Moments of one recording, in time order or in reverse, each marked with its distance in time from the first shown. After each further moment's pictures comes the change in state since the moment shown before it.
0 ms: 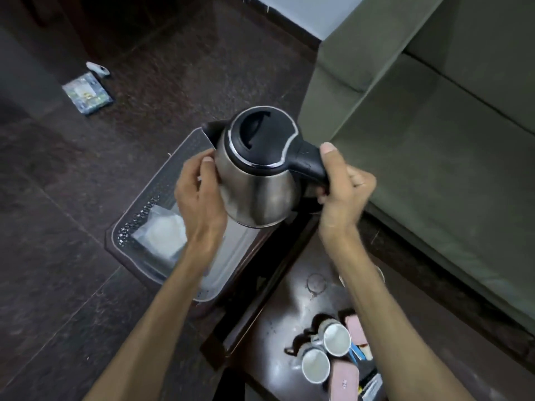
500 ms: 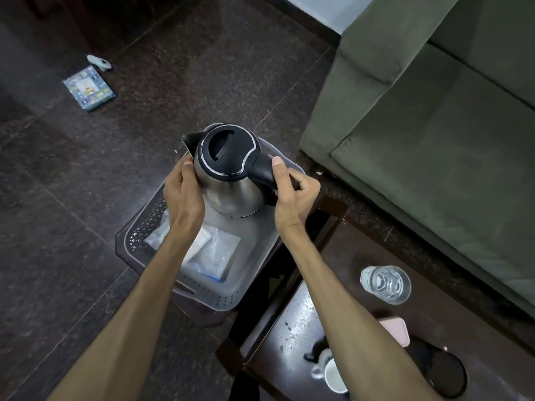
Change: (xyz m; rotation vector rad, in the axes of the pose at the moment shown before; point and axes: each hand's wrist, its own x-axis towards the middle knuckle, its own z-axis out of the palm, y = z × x) left_hand 0.082 -0.066 -0.038 0.079 -0.079 -0.100; right_hand -0.009 0.105 0.083 -0.045 -0.009 0.022
